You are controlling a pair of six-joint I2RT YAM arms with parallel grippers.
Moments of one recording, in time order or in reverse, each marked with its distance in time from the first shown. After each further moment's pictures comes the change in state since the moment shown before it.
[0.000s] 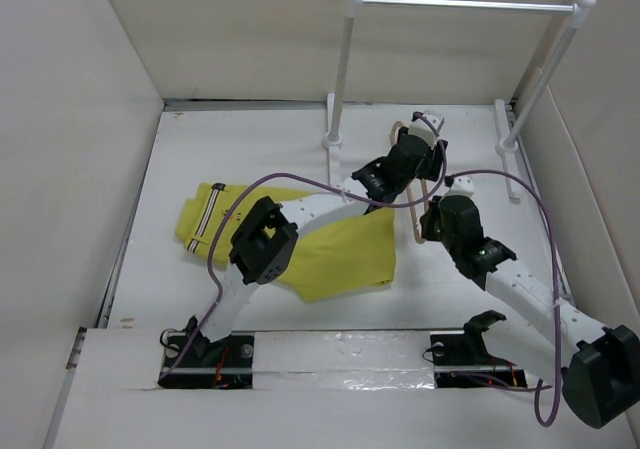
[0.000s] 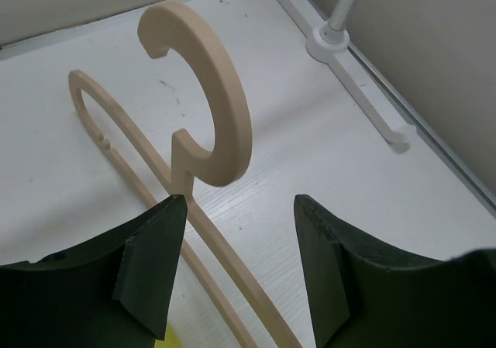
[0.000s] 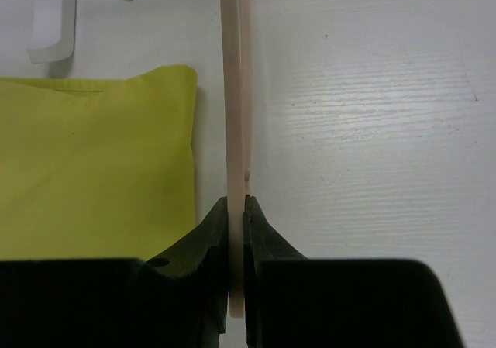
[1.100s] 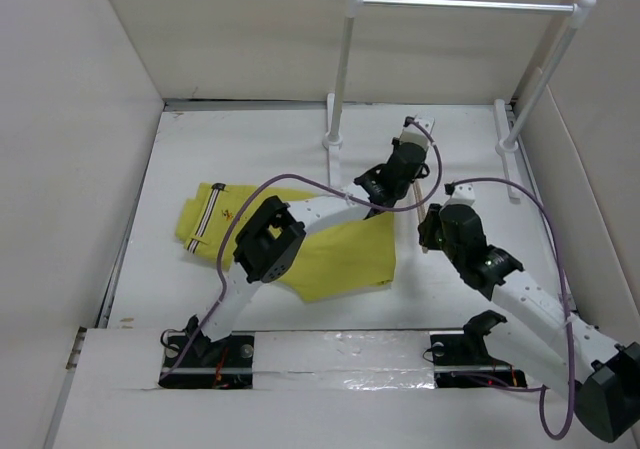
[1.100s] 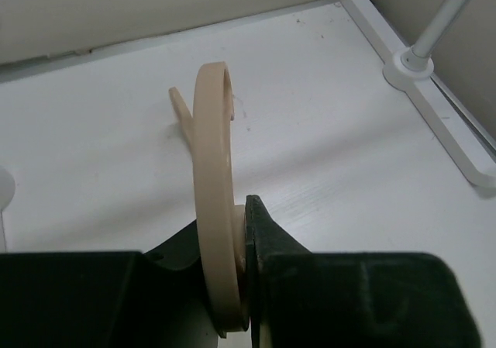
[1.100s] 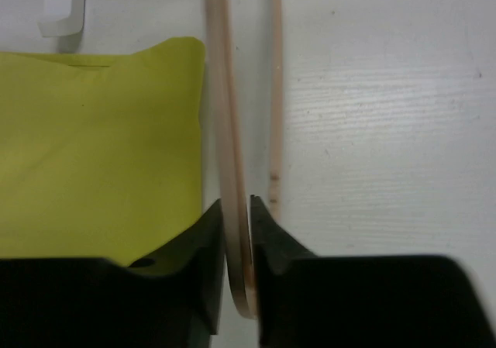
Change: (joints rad) left arm 0.004 0.103 0.062 0.073 -0.212 0.070; right arm 0.051 -0.095 -0.014 -0.092 0.025 0.023
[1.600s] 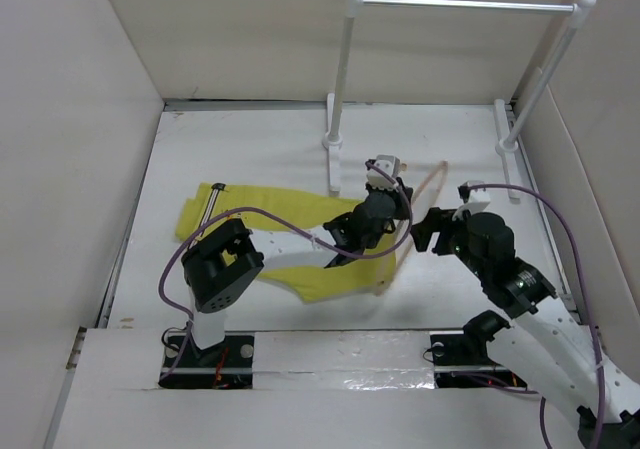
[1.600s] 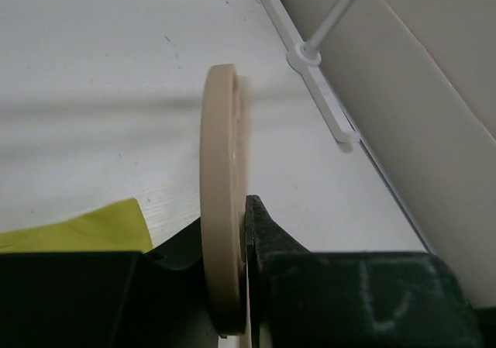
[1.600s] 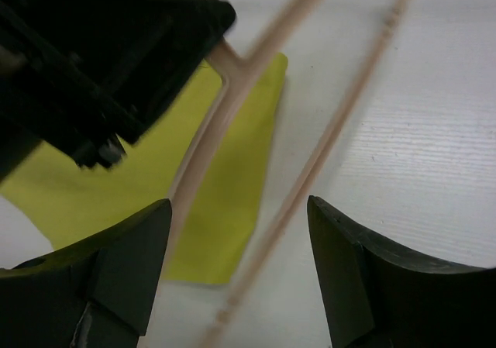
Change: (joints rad) left arm -0.114 -0.455 -0.745 0.391 -0.042 -0.315; right arm 0.024 -0.266 0.066 -0.181 -0.151 -0.034
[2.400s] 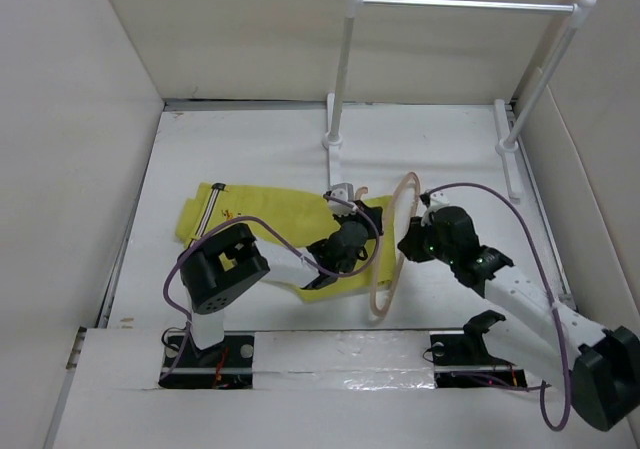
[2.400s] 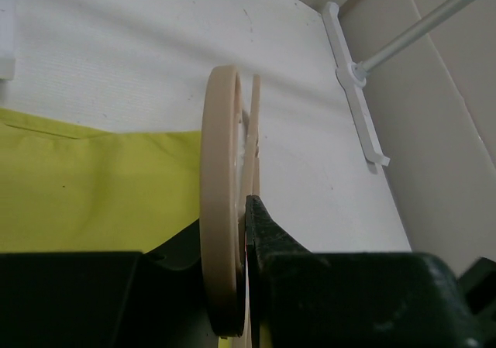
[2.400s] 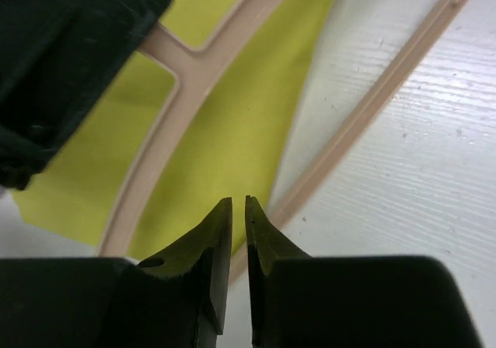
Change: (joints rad) left arm -0.024 -0.028 -0.364 0.286 -0.158 -0.294; right arm -0.026 0.272 -0.112 0.201 -0.240 -0.041
